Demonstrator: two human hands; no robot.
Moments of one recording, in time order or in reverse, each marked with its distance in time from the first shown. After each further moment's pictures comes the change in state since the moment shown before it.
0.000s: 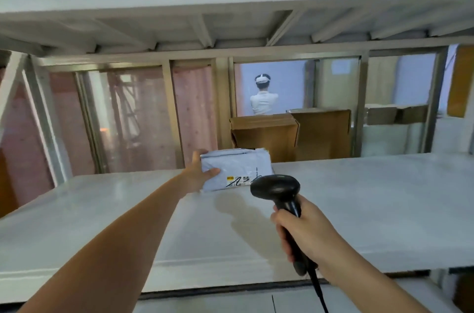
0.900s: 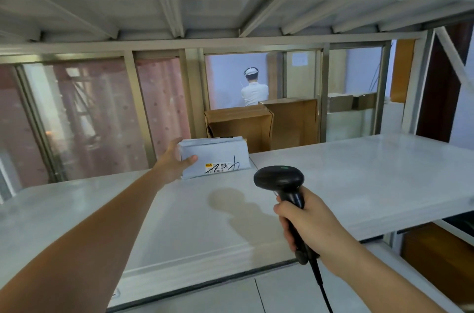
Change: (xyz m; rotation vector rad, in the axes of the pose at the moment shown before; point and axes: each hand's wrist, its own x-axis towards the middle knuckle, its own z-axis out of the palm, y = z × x) left_hand 0.034 -0.013 -0.013 -0.016 0.026 0.037; right_hand -0.028 -0.003 0.003 0.012 0.183 0.053
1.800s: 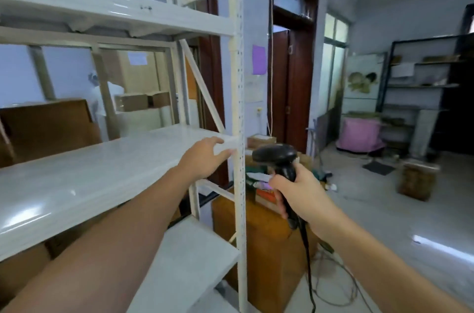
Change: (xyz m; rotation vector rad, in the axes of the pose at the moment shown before) left_hand -0.303 0.416 0.470 0.195 -0.523 0.728; right_hand -0.279 0.068 -0.429 -0.137 0.654 0.046
